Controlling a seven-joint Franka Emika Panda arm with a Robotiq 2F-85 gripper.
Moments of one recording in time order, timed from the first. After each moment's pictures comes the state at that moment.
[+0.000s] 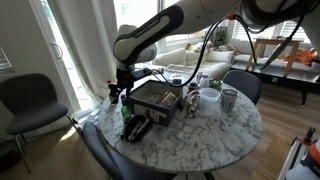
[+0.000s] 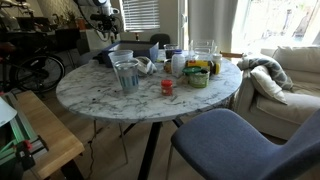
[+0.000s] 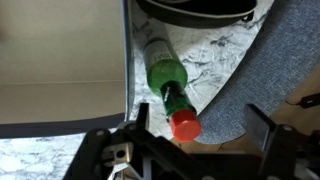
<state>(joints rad) 0.25 0.66 0.19 -1.45 0.02 2.31 -0.13</state>
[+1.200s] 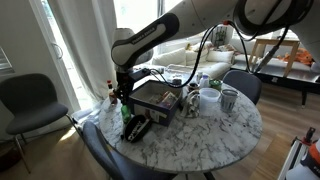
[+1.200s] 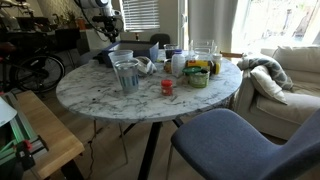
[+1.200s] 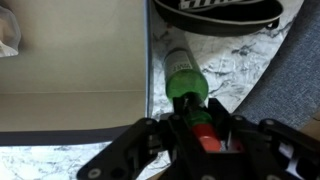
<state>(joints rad) 0.29 0.73 0.15 -1.34 -0.07 2.21 -0.05</state>
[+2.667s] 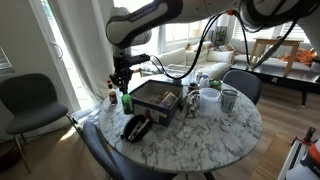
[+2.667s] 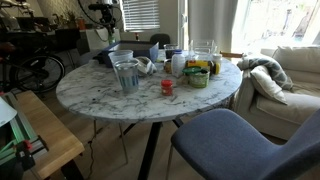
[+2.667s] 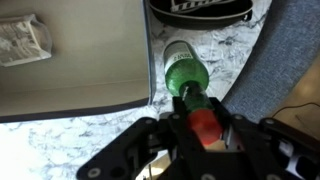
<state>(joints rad) 0.30 0.66 0.15 -1.26 -0.07 2.03 0.04</state>
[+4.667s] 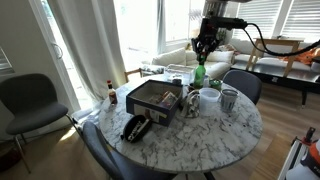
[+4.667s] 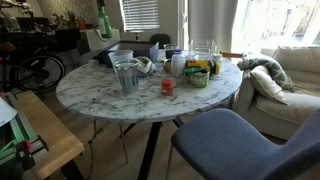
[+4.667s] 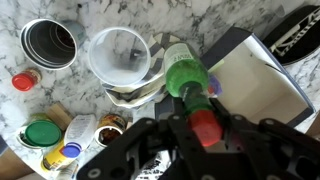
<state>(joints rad) -0.02 -0.38 0.00 -2.31 0.02 2.10 0.30</state>
